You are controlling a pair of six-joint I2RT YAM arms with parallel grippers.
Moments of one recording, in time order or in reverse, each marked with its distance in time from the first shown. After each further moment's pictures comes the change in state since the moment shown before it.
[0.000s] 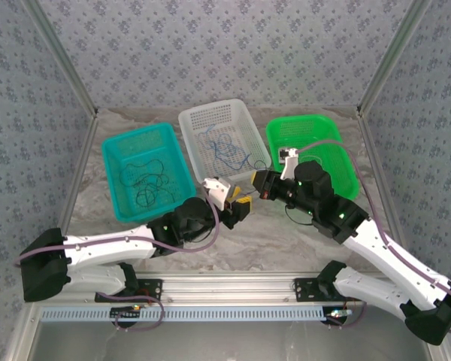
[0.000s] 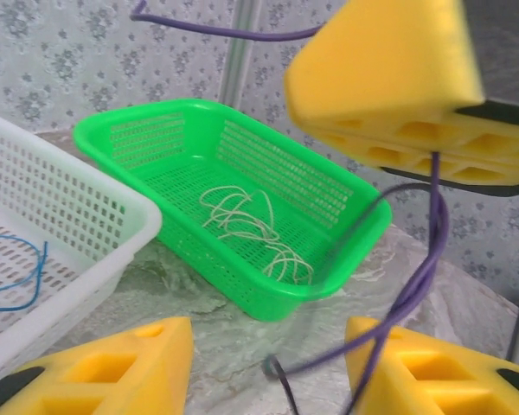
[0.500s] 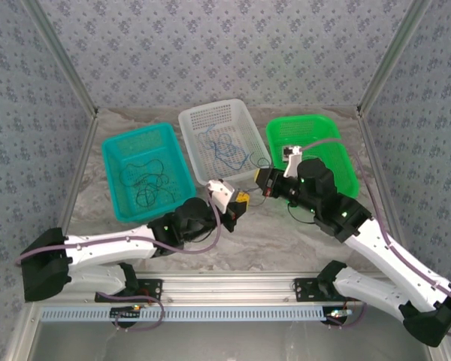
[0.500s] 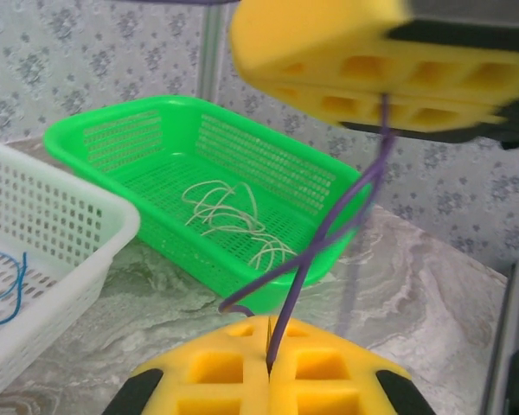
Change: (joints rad) left arm 0.000 -0.009 -0.008 0.005 0.092 0.080; right arm -0.047 0.000 0.026 -0.048 -0.007 0.011
